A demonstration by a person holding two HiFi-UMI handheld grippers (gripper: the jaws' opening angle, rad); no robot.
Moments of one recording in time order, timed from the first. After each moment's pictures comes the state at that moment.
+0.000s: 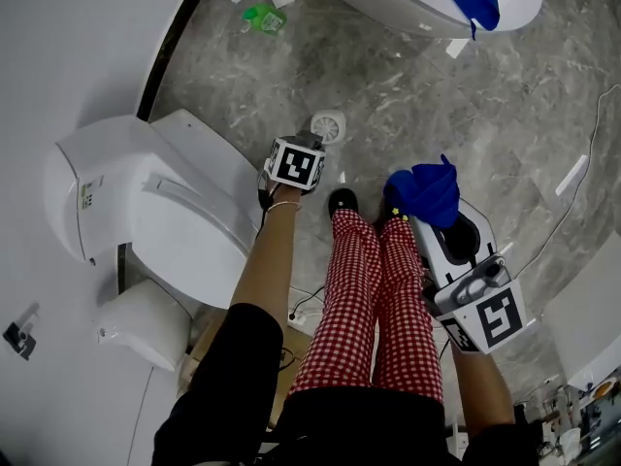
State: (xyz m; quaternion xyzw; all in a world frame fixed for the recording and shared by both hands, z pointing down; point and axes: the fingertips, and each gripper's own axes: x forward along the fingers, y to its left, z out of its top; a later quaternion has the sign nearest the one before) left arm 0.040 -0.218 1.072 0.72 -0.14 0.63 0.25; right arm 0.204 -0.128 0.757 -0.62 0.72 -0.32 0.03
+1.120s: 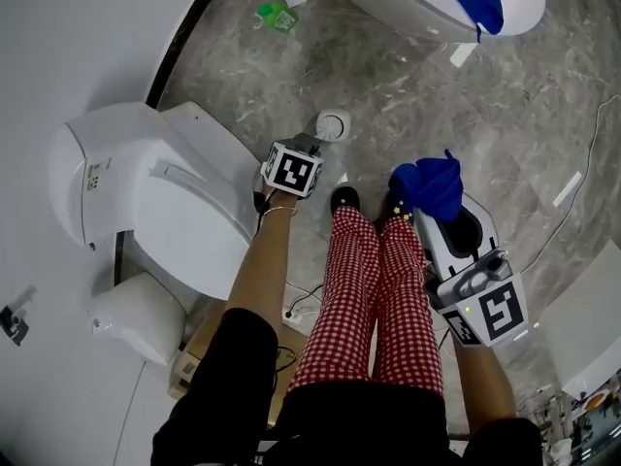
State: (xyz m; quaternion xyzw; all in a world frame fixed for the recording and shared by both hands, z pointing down) left arm 0.014 -0.214 1.037 0.73 -0.14 0.63 0.22; right arm 0.192 -0.126 0.741 -0.62 0.73 -0.30 0.02
